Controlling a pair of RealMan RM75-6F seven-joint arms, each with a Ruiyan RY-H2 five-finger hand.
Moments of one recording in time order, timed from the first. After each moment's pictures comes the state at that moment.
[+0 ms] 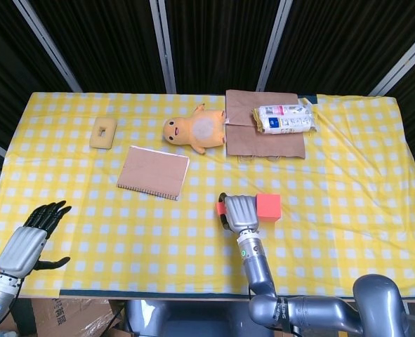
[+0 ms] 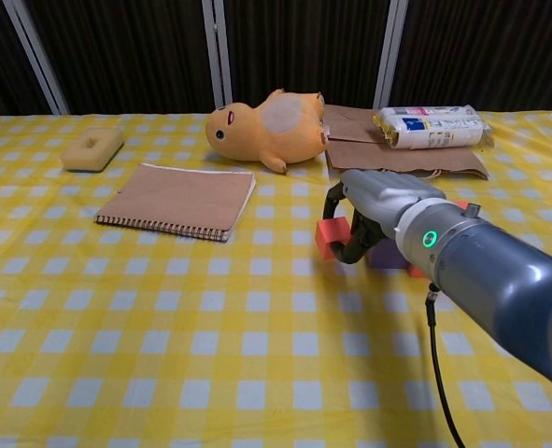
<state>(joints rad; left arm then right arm) -0.19 -1.09 0.06 -1.70 1.61 1.34 -0.04 0.81 -1.89 0.30 -1.58 -0.64 1.29 -0.82</state>
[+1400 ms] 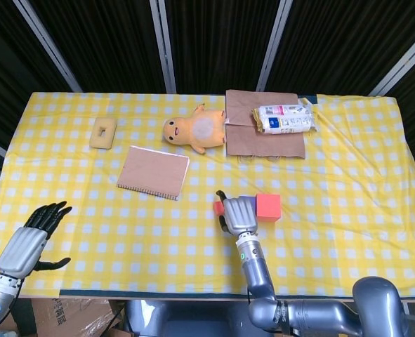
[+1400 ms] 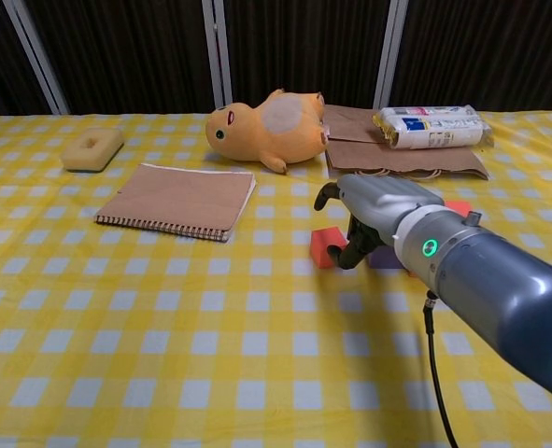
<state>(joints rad) -0.19 -1.09 0.06 -1.70 1.61 1.34 -0.04 0.78 -1.89 0.28 -1.62 -0.68 1.30 -0.82</state>
